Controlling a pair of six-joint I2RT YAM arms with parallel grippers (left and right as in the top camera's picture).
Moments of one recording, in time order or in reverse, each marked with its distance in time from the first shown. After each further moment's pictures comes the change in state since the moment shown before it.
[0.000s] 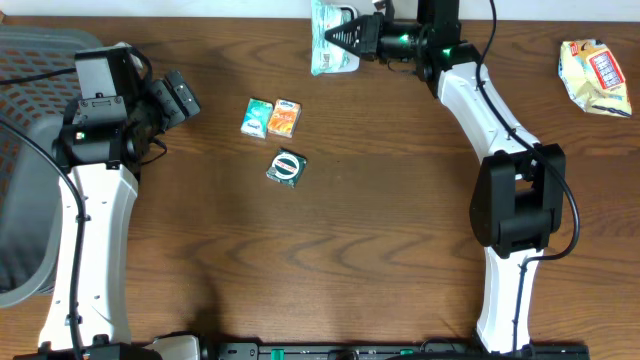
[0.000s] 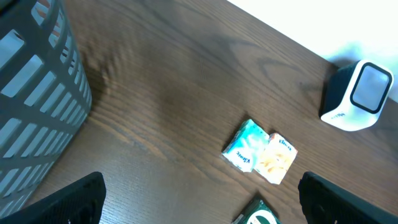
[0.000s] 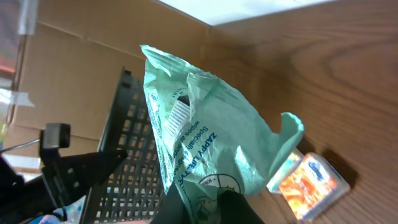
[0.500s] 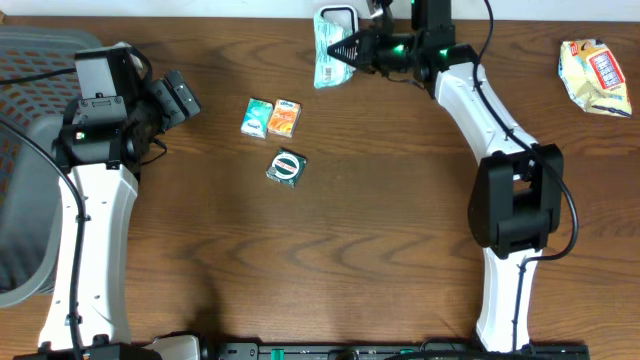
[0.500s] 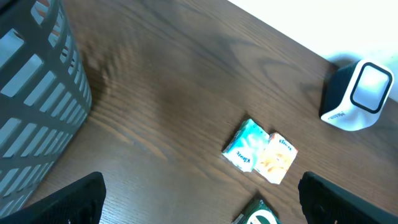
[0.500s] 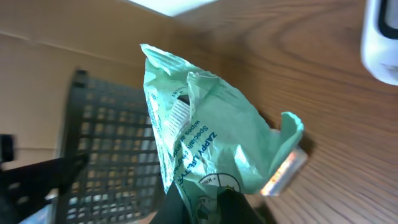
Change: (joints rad) left arm 0.000 0.000 0.000 0.000 0.000 0.000; right arm 0.020 0.000 0.000 -0.215 0.147 -0.129
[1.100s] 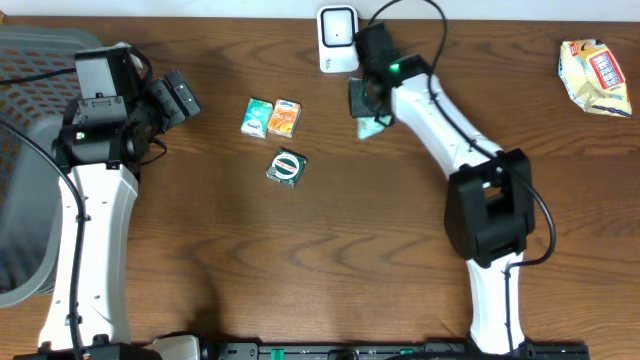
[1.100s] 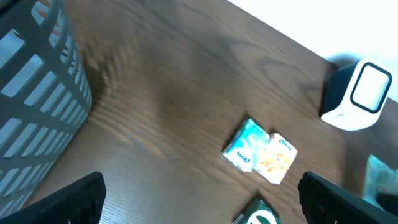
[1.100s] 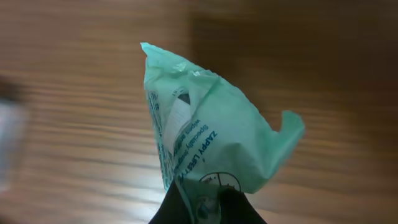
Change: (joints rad) left arm 0.000 0.000 0.000 0.000 0.000 0.000; right arm 0.175 0.000 0.000 -0.525 1.069 -0.283
